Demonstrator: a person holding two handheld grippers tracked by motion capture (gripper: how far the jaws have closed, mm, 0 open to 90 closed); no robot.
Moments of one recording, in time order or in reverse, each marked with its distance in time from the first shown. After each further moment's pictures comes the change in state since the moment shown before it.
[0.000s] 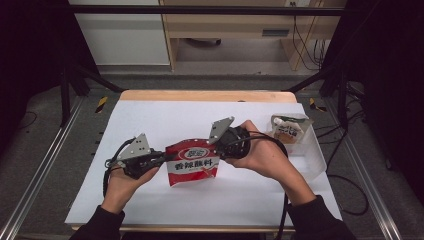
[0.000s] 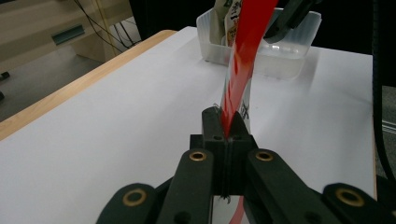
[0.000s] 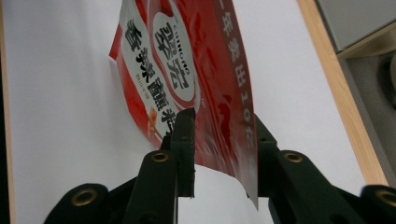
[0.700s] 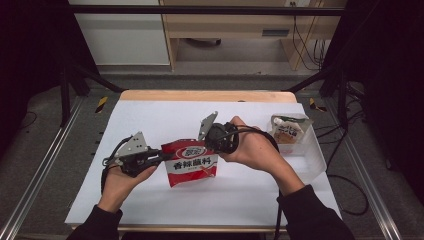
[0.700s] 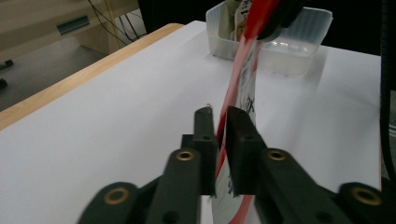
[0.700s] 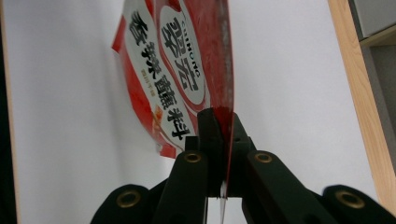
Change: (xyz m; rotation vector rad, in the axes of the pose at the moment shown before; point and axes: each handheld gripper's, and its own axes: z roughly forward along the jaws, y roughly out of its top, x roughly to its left) left arm 0.010 -0.004 -0.004 0.016 0.019 -0.049; right arm -0.007 0.021 0.016 0.088 0.062 -0.034
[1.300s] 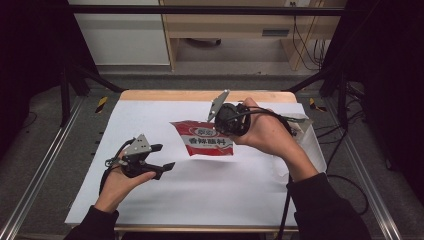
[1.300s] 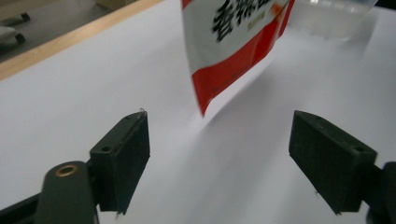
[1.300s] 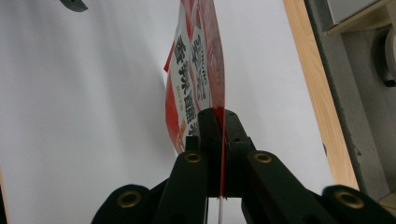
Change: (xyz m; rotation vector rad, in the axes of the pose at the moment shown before) left arm 0.012 -0.027 0.016 0.148 0.082 -0.052; right arm -0.032 0.000 -0.040 0.036 -0.073 0.045
